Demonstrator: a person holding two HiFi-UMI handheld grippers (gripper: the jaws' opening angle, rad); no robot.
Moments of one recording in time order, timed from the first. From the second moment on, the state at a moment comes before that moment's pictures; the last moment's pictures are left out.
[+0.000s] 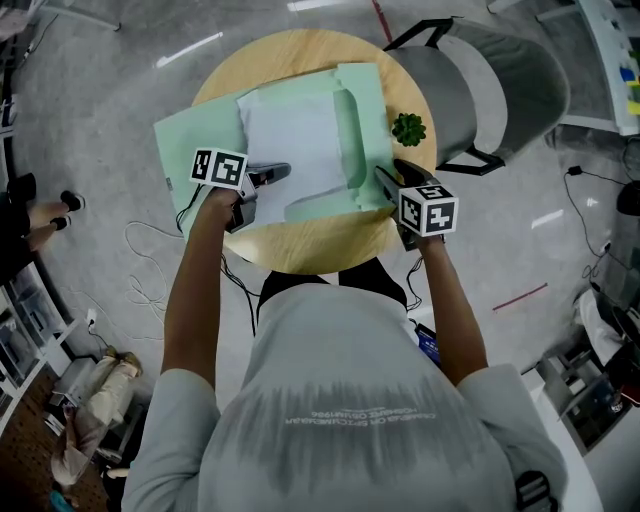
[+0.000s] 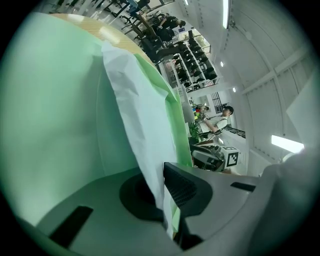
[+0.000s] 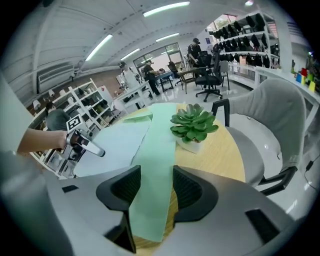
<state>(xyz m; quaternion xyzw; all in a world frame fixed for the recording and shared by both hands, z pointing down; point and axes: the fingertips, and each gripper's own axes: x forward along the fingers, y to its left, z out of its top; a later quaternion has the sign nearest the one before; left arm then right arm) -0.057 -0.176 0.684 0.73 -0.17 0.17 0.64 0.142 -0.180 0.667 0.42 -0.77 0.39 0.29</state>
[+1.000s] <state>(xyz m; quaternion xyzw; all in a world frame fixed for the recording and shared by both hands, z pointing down) 0.003 -0.186 0.680 0.75 -0.12 0.18 0.63 0.124 -0.170 0.666 0.40 -0.77 0.40 0.28</state>
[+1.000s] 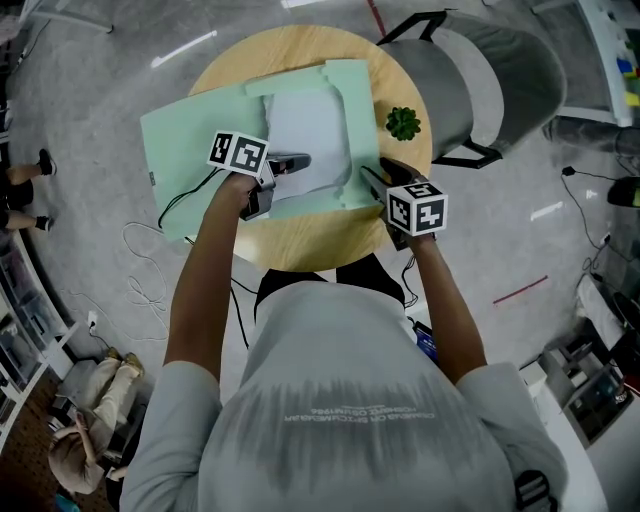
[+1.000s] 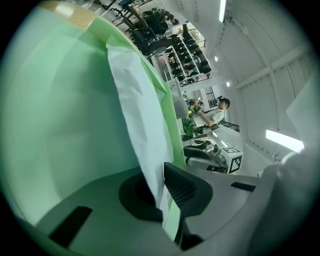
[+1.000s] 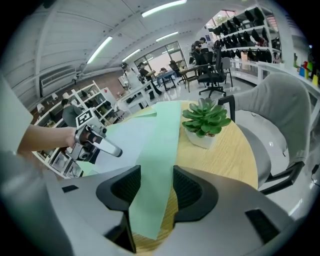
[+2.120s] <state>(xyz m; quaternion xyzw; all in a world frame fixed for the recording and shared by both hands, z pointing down) -0.040 -0.154 0.668 0.79 -0.12 0.35 0.48 0.121 -0.168 0.666 0.41 -0.77 0.40 0.28</state>
